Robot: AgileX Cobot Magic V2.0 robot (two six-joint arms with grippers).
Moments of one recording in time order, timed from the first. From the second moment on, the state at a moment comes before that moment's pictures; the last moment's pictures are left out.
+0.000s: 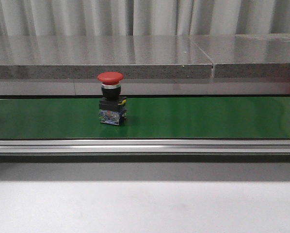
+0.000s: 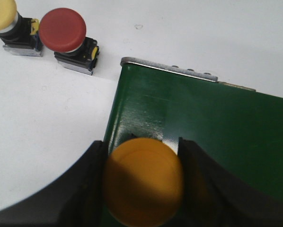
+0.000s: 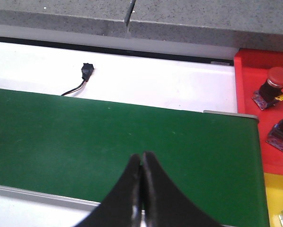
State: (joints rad) left arm 0.10 1.56 -1.10 0.03 0.62 -0.14; right arm -0.13 0.82 -0.75 0.42 0.59 -0.42
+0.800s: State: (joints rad) left arm 0.05 1.54 -1.10 0.04 0.62 -0.14; right arm -0.13 0.82 -0.75 0.42 0.59 -0.42
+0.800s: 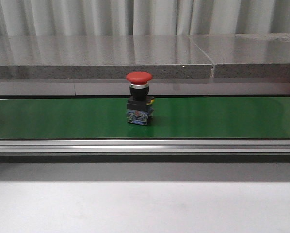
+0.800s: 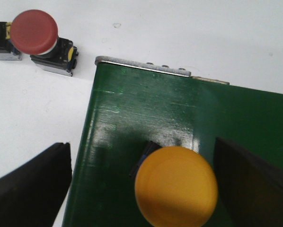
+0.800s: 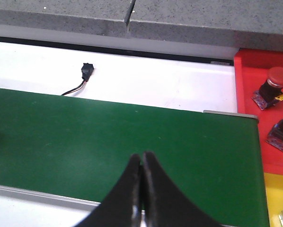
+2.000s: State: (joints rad) left arm -0.09 0.60 -0.60 0.06 0.50 -0.14; right arm -0.13 0.82 -0.75 0.42 0.59 -0.42
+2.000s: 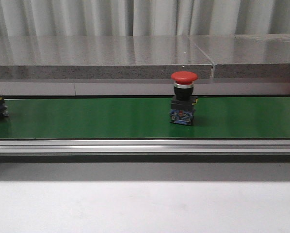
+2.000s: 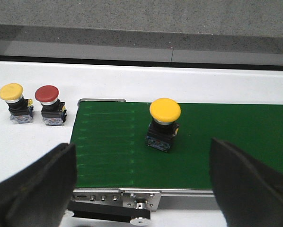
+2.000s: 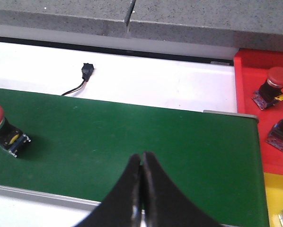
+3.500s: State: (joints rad) left arm -0.09 0.49 -0.55 0.06 0.50 -0.14; right arm 0.00 1.10 -0.75 0.45 0.66 -0.52
